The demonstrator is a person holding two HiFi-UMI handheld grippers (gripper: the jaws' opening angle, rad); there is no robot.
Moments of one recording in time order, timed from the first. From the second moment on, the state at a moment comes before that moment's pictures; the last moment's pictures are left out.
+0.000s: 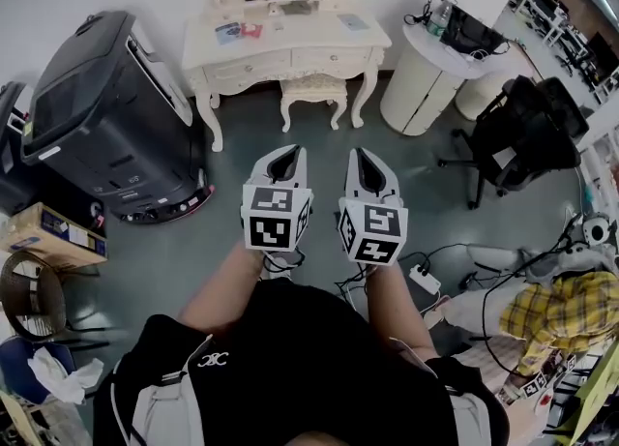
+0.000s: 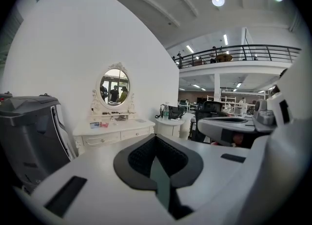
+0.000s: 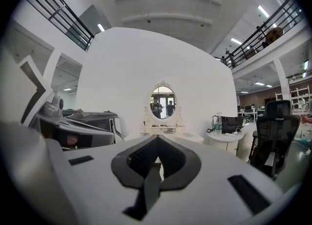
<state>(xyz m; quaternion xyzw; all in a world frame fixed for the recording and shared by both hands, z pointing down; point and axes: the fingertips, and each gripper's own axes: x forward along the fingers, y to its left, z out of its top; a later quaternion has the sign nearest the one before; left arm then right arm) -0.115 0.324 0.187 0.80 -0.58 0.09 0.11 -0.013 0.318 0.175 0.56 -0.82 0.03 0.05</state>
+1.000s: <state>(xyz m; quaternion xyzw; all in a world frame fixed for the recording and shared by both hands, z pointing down) -0.189 0.186 0.197 0.82 -0.55 0.09 0.14 -0.084 0.189 0.192 0.58 -0.81 0.05 0.07</state>
